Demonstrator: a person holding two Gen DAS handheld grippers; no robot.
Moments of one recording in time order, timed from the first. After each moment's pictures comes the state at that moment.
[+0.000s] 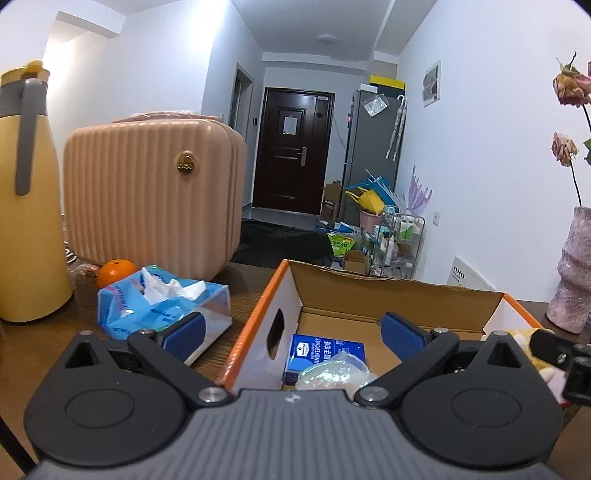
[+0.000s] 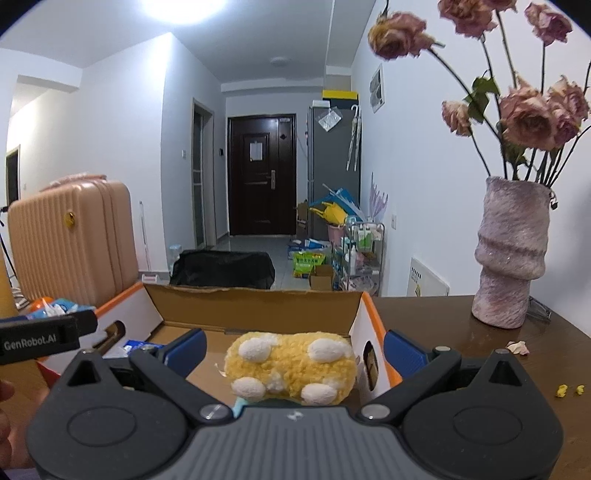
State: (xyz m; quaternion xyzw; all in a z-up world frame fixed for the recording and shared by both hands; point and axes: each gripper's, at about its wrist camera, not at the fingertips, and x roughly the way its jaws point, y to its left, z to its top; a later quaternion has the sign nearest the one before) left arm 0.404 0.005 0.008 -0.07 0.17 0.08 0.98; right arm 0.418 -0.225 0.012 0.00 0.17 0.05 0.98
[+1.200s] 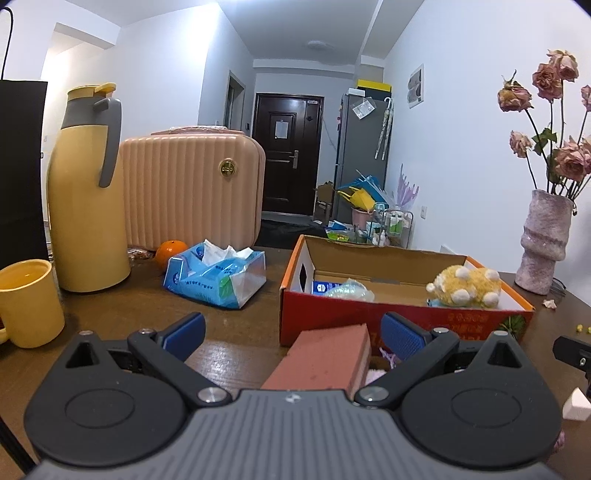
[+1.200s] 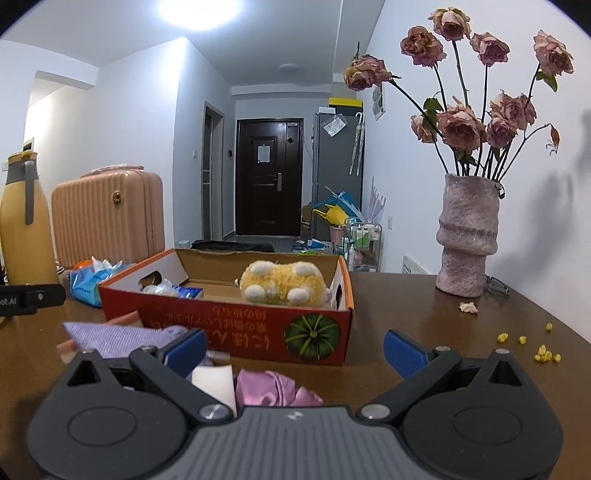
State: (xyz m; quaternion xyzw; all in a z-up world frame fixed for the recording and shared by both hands) left arm 0.260 0.016 0.010 -0.05 0.17 0.06 0.98; right arm 0.275 -0.252 -0.002 -0.02 0.17 0.06 0.98
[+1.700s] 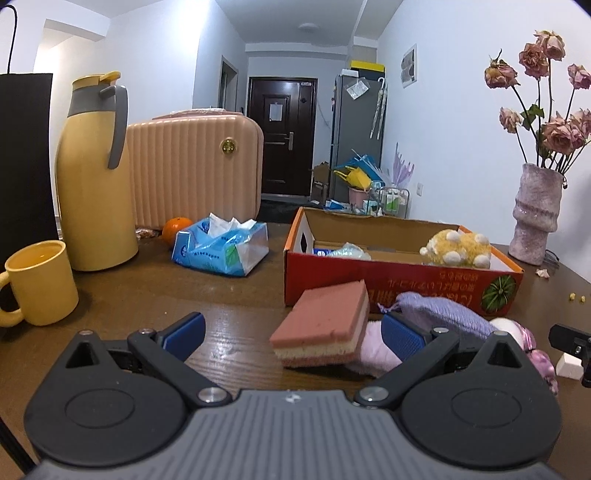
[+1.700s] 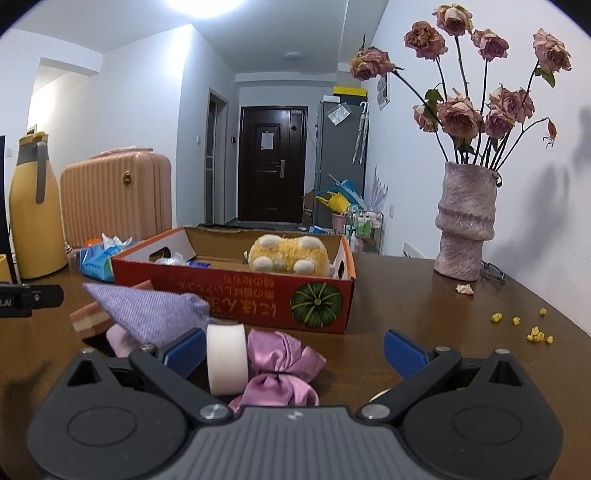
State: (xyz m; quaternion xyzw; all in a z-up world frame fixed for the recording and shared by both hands) left arm 0.231 0.016 0.001 -0.04 0.20 0.05 0.98; right arm 0.249 -0.248 -0.012 -0.03 0.19 0.06 0.98
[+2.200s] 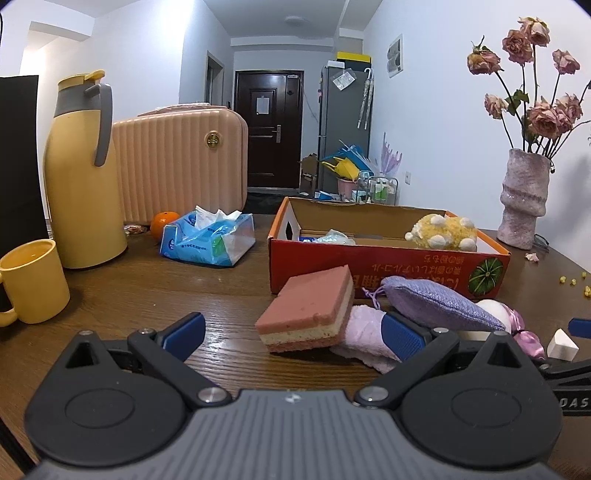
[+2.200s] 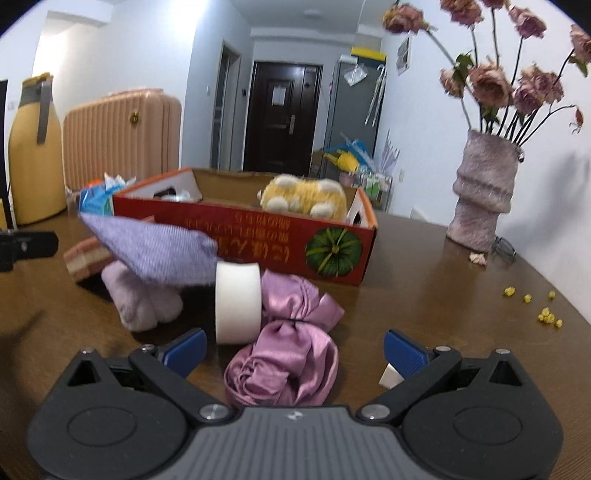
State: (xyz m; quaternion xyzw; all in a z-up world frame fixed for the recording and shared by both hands) left arm 0.228 0.007 -0.002 -0.02 0.21 0.04 0.98; right arm 0.264 -0.230 -0.037 -0.07 0.27 0.07 0.96
